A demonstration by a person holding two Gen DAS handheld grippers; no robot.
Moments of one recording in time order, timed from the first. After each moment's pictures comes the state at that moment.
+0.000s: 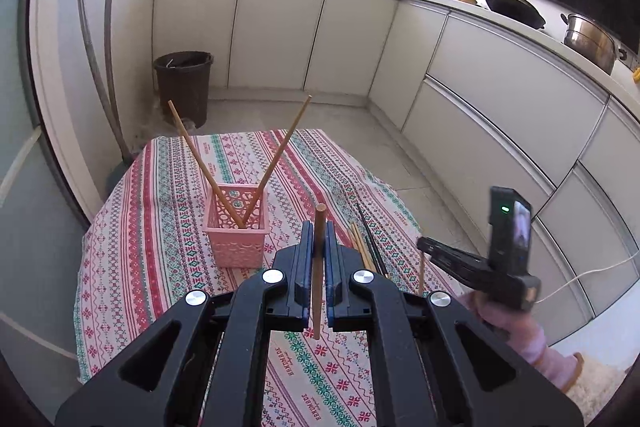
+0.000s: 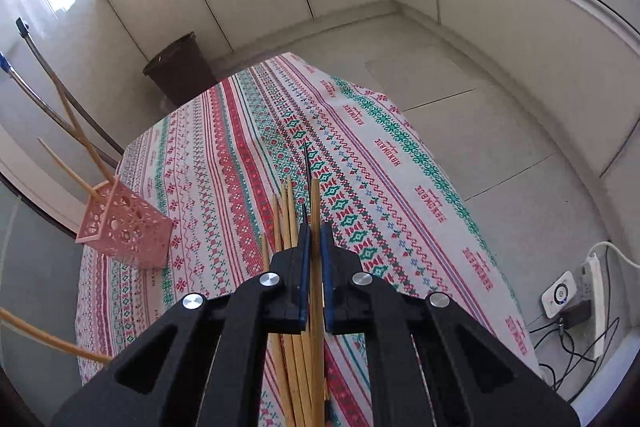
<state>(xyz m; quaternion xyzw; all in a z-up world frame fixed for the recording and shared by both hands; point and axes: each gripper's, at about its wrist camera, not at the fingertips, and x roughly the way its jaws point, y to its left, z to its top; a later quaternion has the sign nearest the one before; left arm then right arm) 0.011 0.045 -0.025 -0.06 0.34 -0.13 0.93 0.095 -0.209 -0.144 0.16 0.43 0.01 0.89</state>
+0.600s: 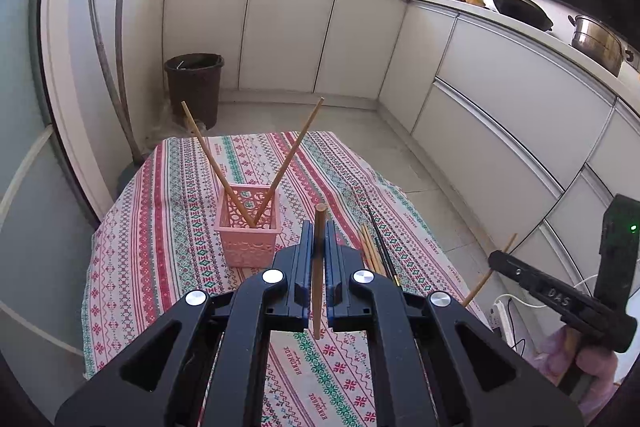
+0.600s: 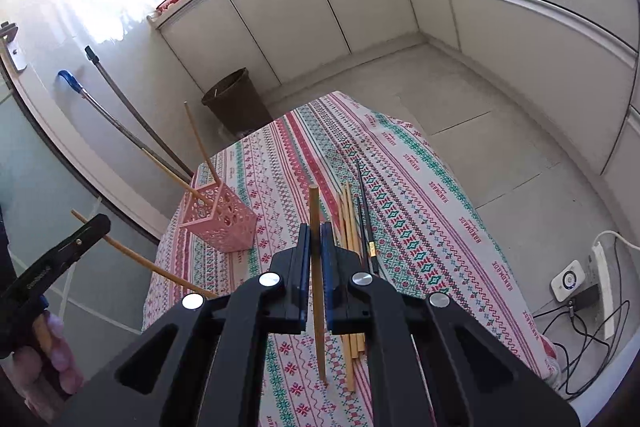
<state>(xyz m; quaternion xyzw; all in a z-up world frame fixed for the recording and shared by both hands) 0.010 0.049 -0.026 -0.06 0.34 -0.11 0.93 0.008 -0.204 -0.066 0.20 0.37 0.08 0.90</state>
